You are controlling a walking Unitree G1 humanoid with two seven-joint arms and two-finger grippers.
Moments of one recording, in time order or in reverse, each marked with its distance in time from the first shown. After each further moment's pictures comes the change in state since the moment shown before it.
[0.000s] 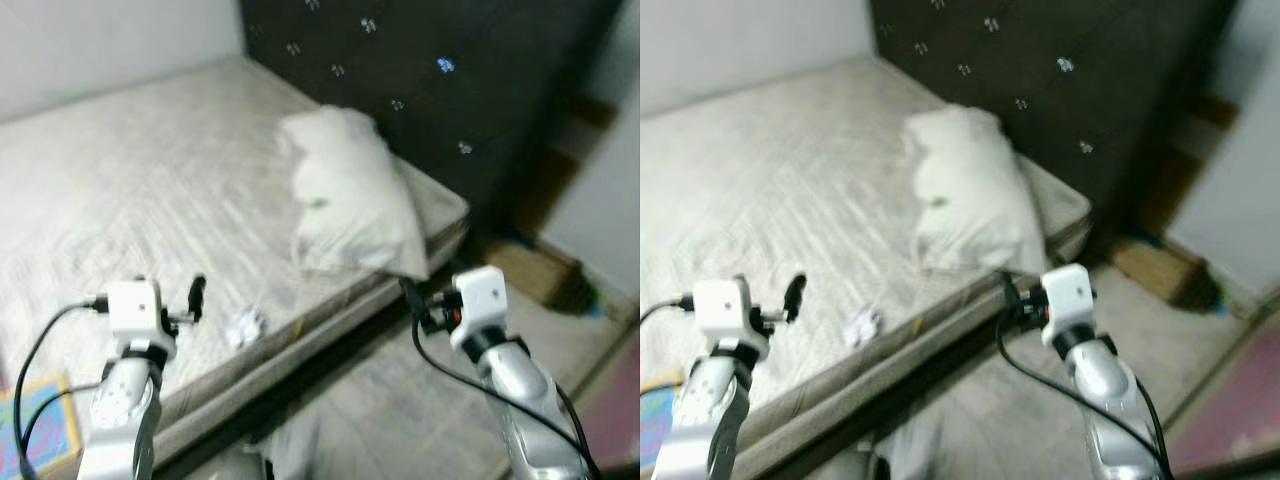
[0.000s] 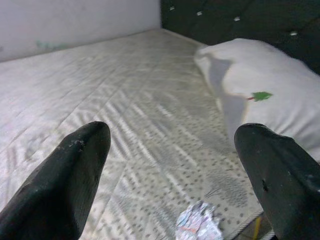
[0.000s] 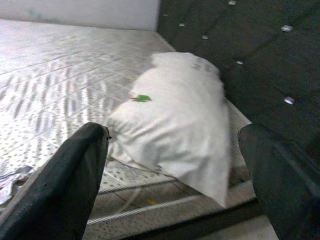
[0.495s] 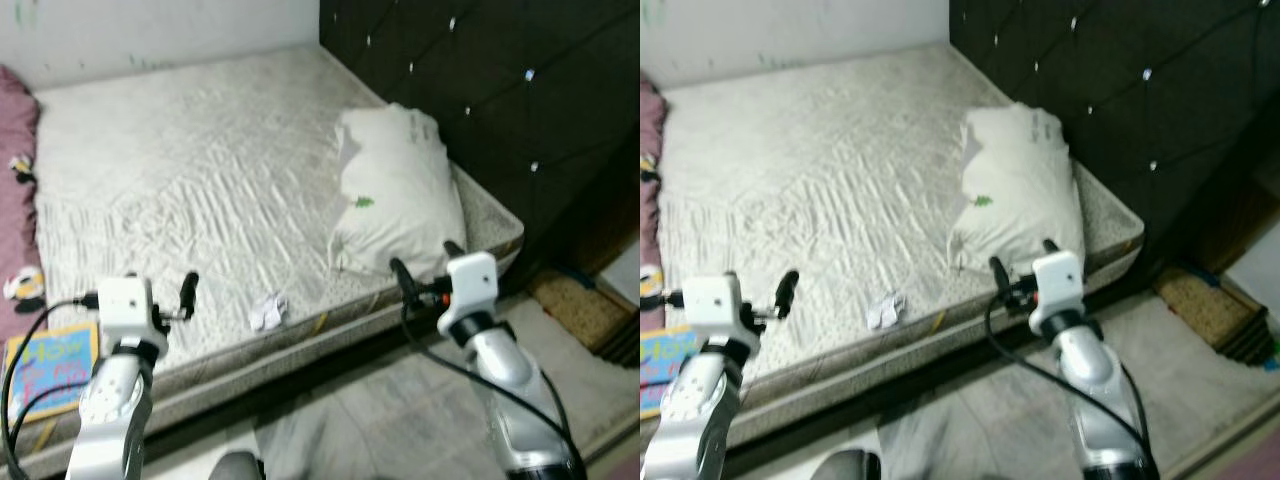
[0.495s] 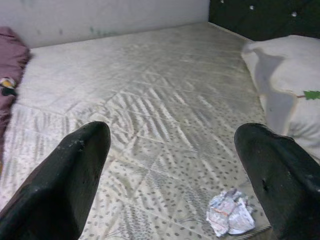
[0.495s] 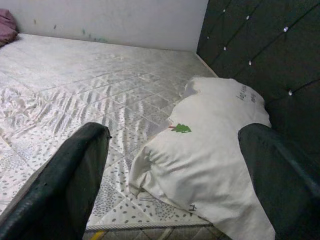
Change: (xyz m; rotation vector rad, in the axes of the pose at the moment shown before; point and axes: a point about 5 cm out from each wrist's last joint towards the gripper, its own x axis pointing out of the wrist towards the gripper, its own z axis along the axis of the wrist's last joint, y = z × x) left arm -0.001 0.003 -0.001 -0.007 0.010 -0.021; right arm 0.009 0.005 0.009 0.015 -0.049 -0.021
